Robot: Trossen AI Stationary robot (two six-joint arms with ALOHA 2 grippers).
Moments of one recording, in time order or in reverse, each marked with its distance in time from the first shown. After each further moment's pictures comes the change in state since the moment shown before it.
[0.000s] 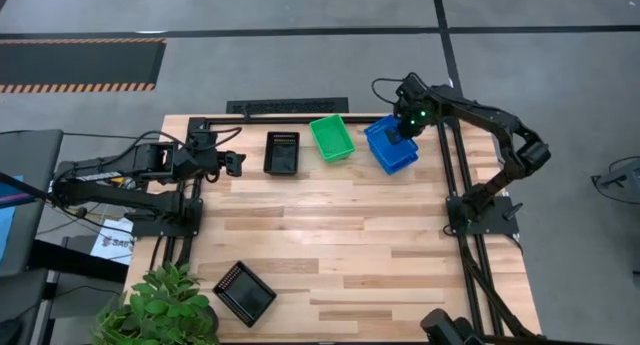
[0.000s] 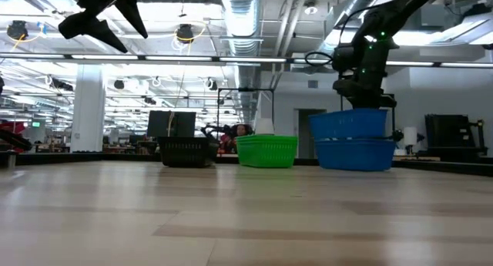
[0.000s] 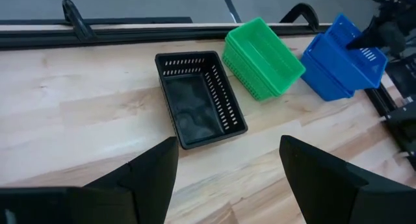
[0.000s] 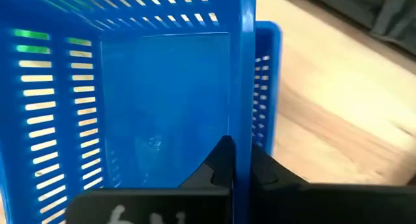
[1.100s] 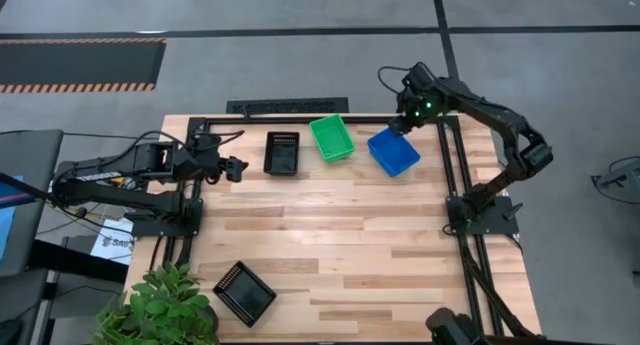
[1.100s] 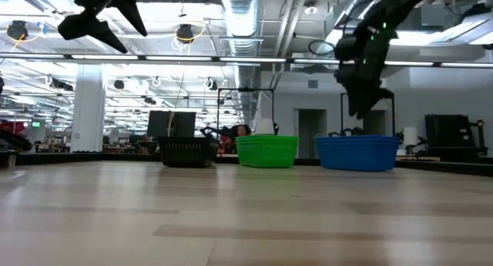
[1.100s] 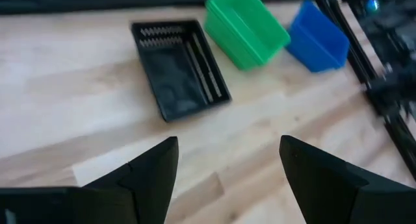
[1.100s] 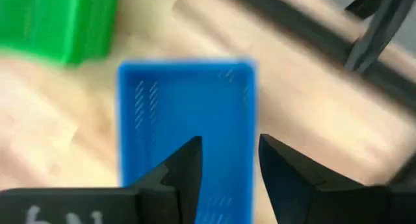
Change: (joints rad) left arm 0.000 0.000 0.000 0.000 0.134 0.013; right arm -0.022 -0.024 0.082 -0.049 -0.026 -0.093
